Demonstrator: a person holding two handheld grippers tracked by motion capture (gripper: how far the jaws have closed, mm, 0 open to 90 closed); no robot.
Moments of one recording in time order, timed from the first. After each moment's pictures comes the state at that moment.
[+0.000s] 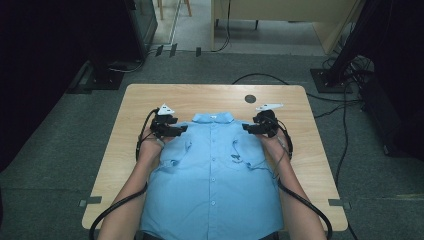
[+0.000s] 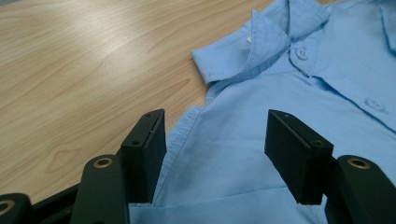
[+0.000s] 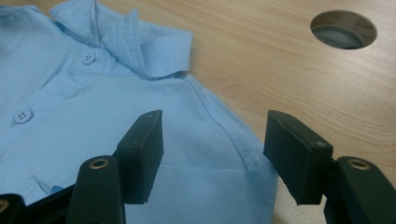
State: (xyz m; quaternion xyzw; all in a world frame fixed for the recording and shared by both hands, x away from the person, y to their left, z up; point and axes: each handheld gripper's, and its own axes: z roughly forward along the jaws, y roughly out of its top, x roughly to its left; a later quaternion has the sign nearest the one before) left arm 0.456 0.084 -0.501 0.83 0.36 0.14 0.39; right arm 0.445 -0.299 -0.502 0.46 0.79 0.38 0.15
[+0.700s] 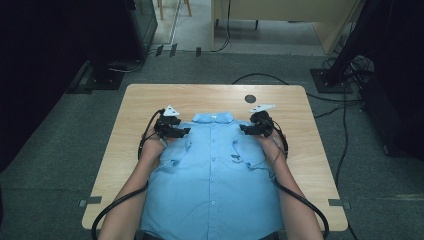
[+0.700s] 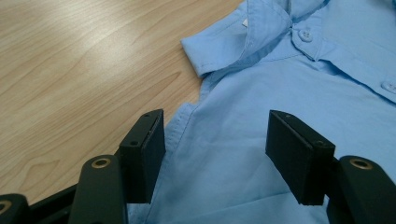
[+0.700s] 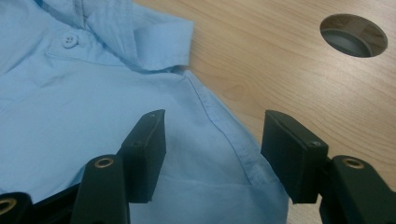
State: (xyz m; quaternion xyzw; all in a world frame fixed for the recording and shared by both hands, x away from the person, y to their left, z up) left arm 0.464 0.076 -0.511 0.85 0.34 0.14 0.38; right arm 0.451 -0.286 -0.511 0.44 0.81 0.35 0.18
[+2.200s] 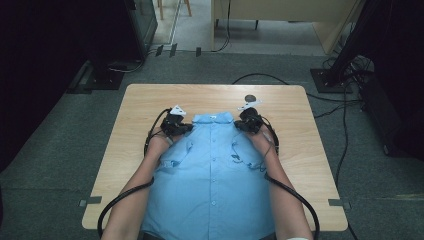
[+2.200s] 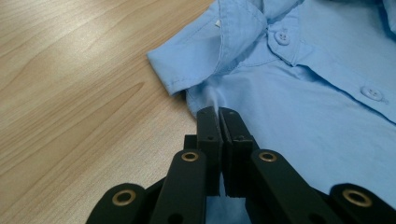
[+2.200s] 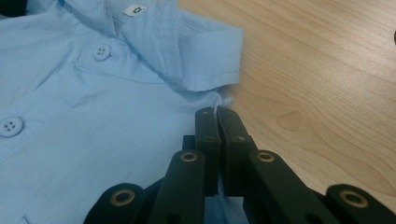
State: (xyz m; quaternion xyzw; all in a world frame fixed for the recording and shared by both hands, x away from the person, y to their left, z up) left arm 0.471 0.058 -0.515 0.86 0.32 0.10 0.38; right arm 0.466 -0.254 -0.511 0.42 0.83 0.33 0.14
